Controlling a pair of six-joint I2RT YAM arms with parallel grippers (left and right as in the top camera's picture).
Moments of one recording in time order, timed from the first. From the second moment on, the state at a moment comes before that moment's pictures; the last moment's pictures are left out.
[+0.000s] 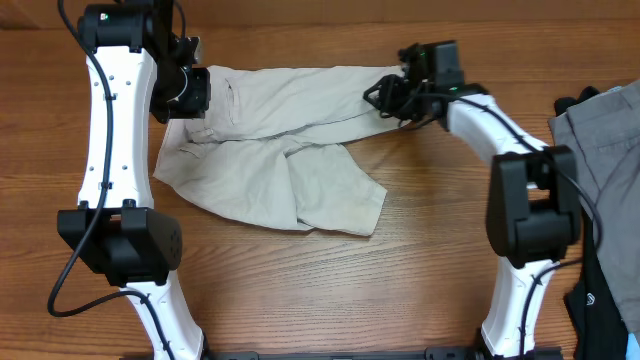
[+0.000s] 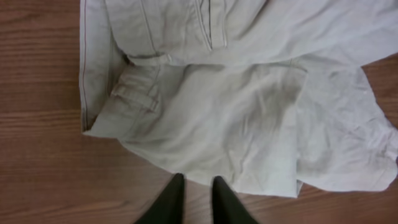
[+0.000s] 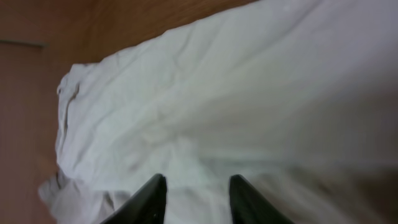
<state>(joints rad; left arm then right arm) 0.01 2.09 2.27 -1.60 0.11 -0.02 0.15 2.16 1.57 -0.32 -0.58 0.46</state>
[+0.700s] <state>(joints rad) -0.02 2.07 1.54 -0.84 0.18 -0.11 0.14 1.90 1.59 -0.86 -0.60 0.23</state>
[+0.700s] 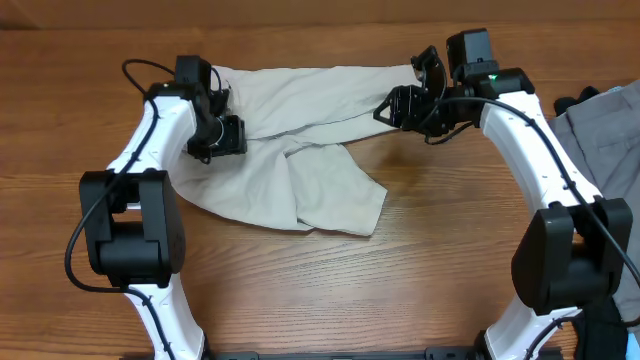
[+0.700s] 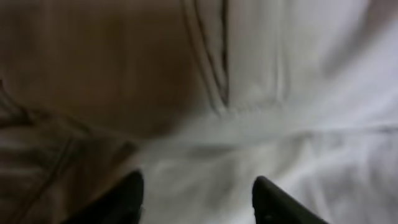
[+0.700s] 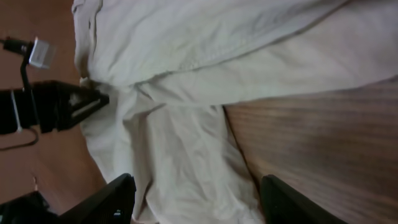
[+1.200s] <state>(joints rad) -0.02 2.07 1.53 -0.65 0.09 -0.14 0.14 1.90 1.59 -0.92 -0.58 0.17</state>
